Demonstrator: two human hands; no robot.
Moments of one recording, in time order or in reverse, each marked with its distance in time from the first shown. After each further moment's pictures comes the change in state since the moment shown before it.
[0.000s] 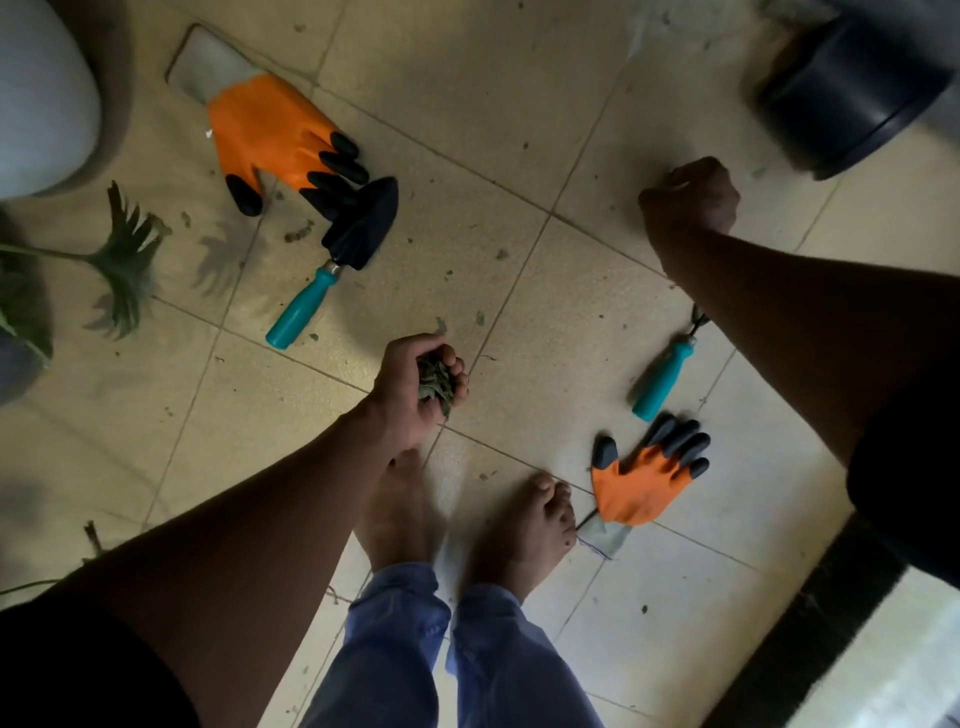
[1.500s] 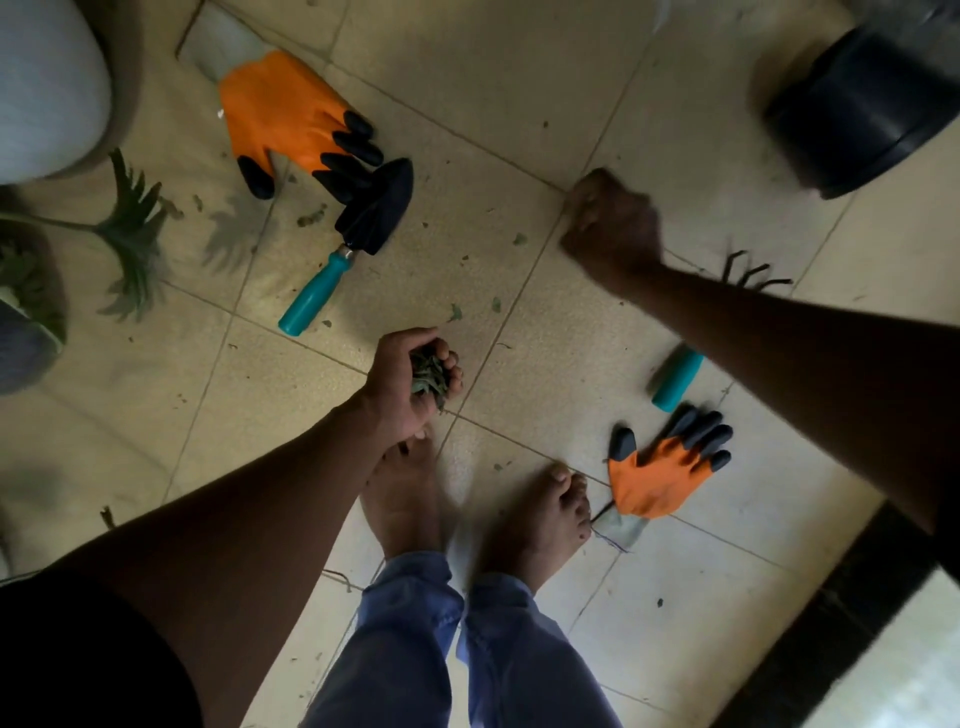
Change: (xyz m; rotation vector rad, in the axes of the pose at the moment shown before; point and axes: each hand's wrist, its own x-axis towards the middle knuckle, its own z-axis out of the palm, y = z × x) left_hand 0.002 0.003 -0.025 -0.005 0.022 0.005; right_hand 0.034 -0.133 -0.094 0.216 0.464 -0.667
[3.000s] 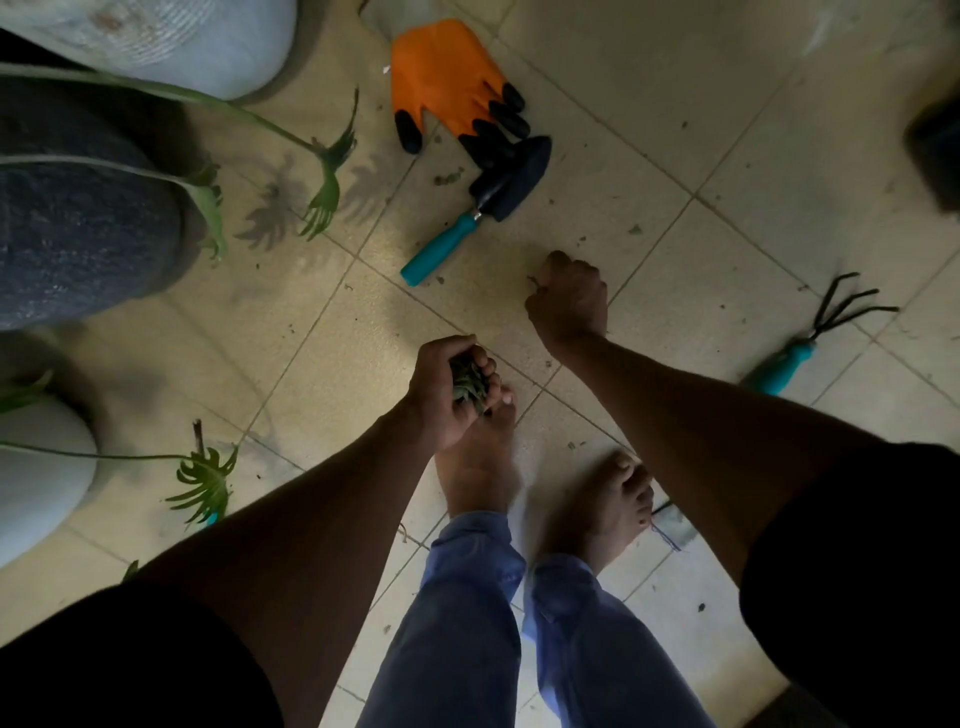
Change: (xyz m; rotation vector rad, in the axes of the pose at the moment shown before) left_hand -0.052 -0.014 -0.079 -0.168 0.072 0.013; right_hand -0.052 -0.111 0.095 0.023 -0.147 -0.114
